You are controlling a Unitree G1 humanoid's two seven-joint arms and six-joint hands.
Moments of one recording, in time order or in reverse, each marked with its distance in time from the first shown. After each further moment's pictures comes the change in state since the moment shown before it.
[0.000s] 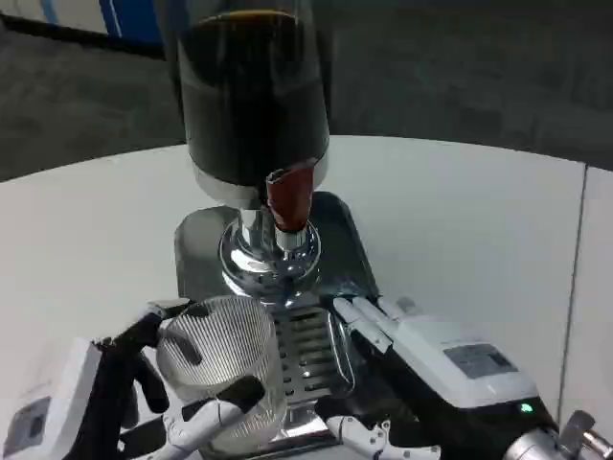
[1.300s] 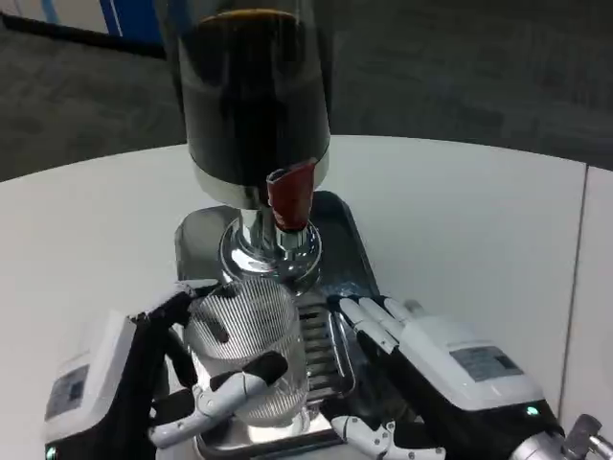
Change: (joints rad) left arm -0.160 -0.002 -0.050 0.147 0.001 -0.004 0.001; right arm 0.018 0.002 -0.004 -0.020 -0.007 0.017 0.000
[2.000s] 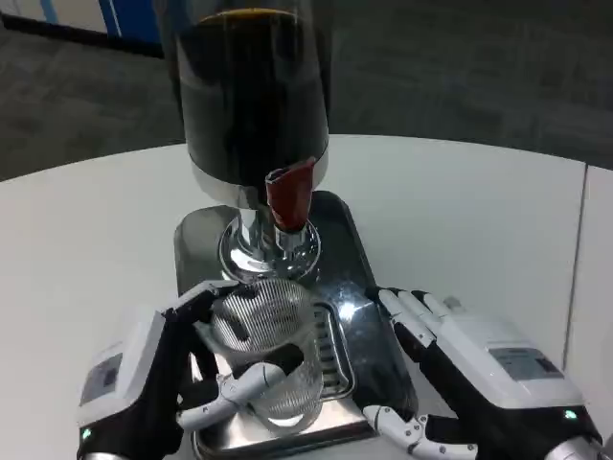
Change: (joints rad) left arm -0.140 -0.006 -0.059 0.197 0.007 -0.002 0.050; right arm 0.062 -0.003 -0.055 -0.063 -0.003 0.054 0.000
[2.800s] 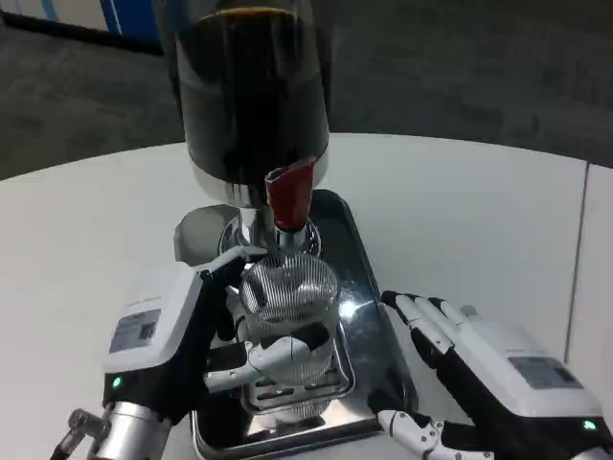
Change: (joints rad) left arm -0.176 0.068 -0.081 0.137 0.113 -0.001 0.079; right arm 0.049 -0.001 -0.035 -0.026 0.022 0.000 -0.002
